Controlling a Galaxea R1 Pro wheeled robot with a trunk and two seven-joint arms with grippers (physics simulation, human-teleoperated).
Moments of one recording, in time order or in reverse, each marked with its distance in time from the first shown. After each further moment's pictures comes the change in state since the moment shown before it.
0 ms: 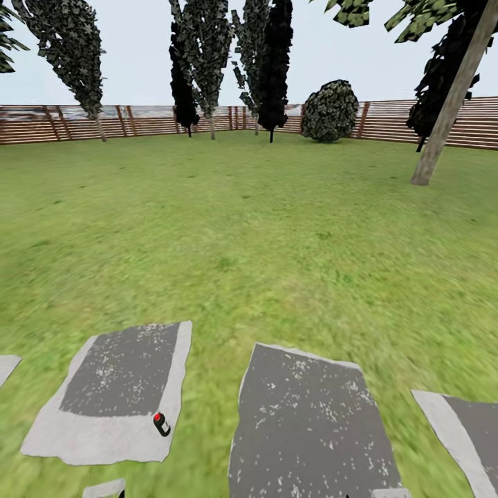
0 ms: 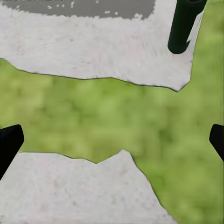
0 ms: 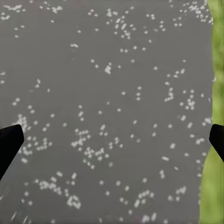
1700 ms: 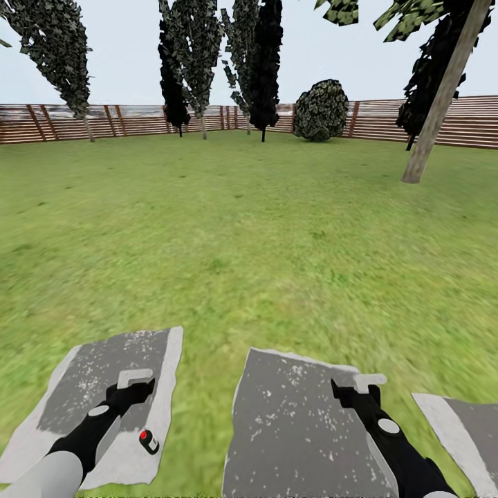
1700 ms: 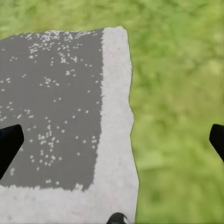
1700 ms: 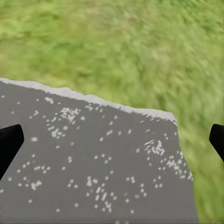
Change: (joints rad) left arm -0.351 0.013 -0.021 -0.091 -0.043 0.216 -0.122; right arm -0.310 -0.013 -0.006 -0.152 -0.006 0.161 0.006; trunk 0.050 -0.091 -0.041
